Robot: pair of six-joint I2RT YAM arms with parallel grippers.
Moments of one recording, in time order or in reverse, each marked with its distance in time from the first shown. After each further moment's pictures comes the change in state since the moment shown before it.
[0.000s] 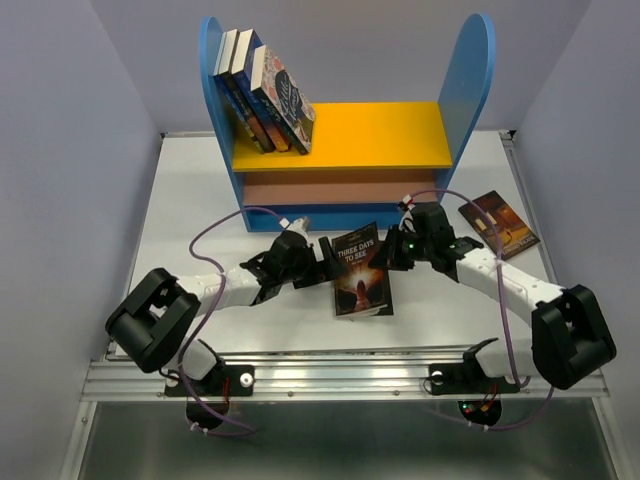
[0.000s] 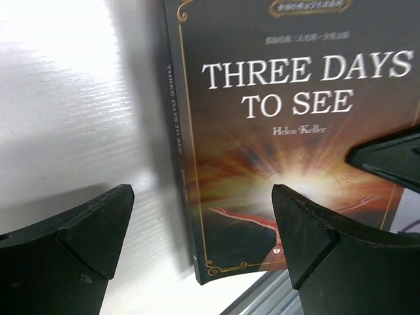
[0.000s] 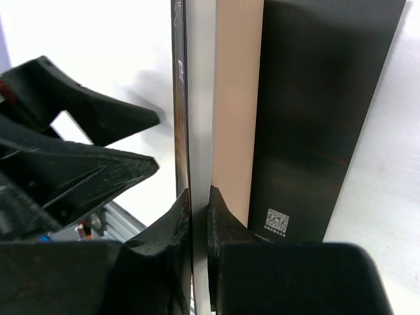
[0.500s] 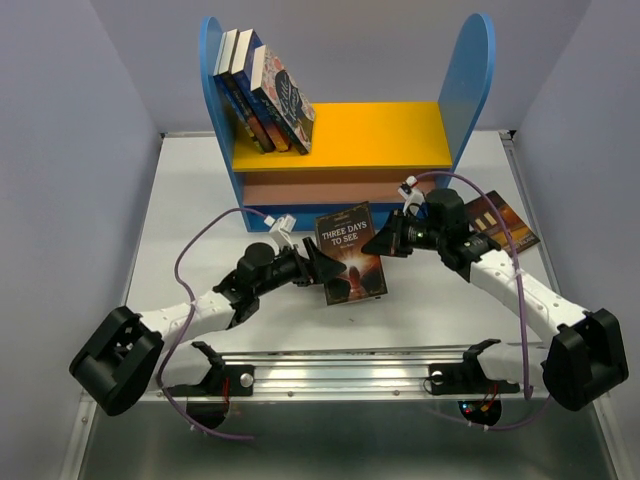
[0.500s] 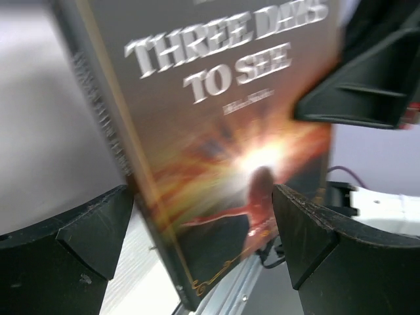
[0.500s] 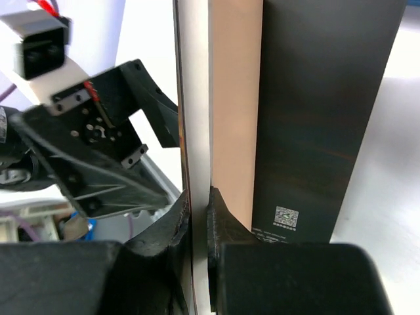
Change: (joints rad) left arm 0.043 -0.271 -0.221 0.337 0.168 -0.014; right arm -0.022 -0.147 0.076 0.040 -0.190 -0.014
